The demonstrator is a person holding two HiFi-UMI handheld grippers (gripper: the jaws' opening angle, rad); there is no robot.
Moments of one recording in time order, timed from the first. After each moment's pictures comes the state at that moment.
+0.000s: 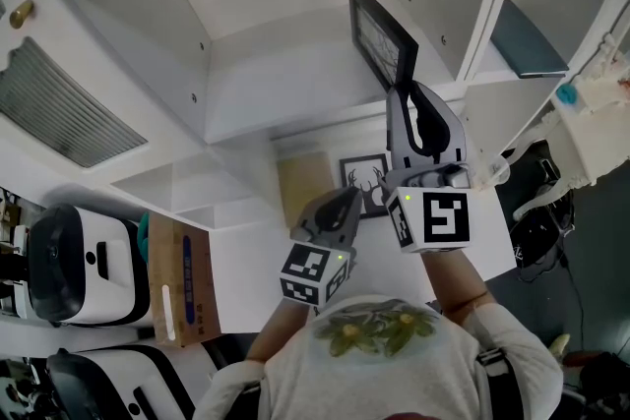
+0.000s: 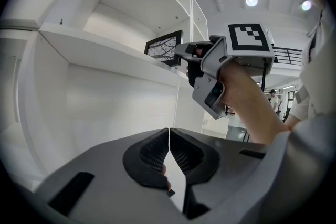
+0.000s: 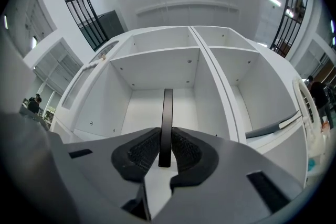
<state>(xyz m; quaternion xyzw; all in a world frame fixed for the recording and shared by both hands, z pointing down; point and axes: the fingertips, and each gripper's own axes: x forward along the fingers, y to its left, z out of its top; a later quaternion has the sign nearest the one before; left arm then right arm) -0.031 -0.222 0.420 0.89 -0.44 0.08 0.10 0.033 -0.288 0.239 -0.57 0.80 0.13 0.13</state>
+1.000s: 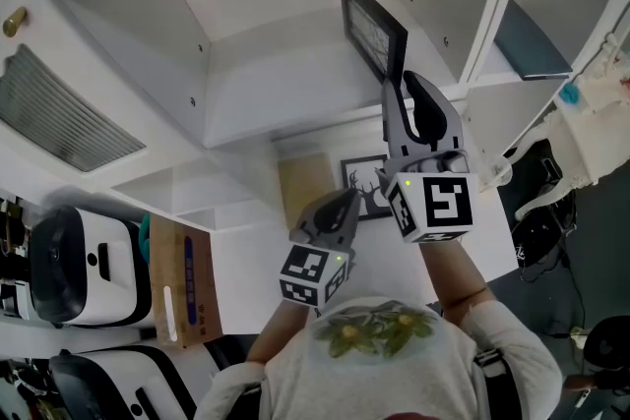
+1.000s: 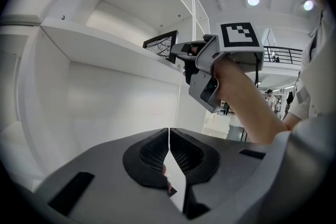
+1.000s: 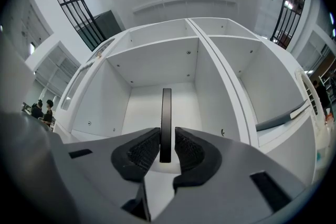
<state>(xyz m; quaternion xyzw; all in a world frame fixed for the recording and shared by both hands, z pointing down) -0.035 -0.227 0.426 0.89 -0.44 0.08 0.10 0.029 -0.310 0.242 -0.56 0.81 0.10 0.13</state>
